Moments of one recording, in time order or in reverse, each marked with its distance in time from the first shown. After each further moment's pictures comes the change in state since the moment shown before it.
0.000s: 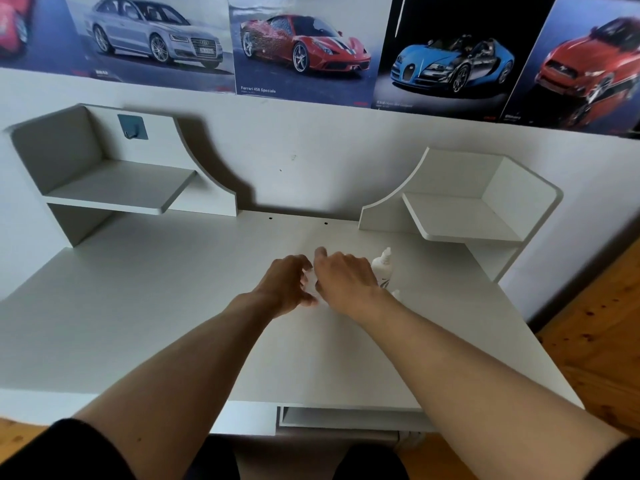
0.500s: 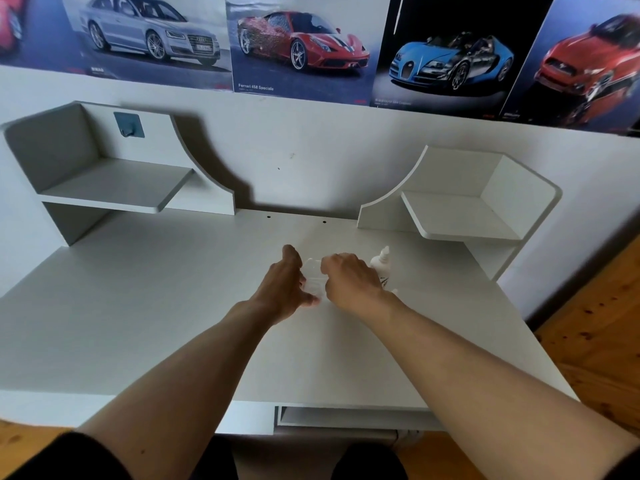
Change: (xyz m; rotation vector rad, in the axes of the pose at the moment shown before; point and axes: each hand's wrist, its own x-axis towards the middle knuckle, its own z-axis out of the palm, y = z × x) left_hand -0.002 -0.005 0.010 -0.059 0.072 0.036; right_hand -0.003 0.011 0.007 0.232 -0.090 0.162
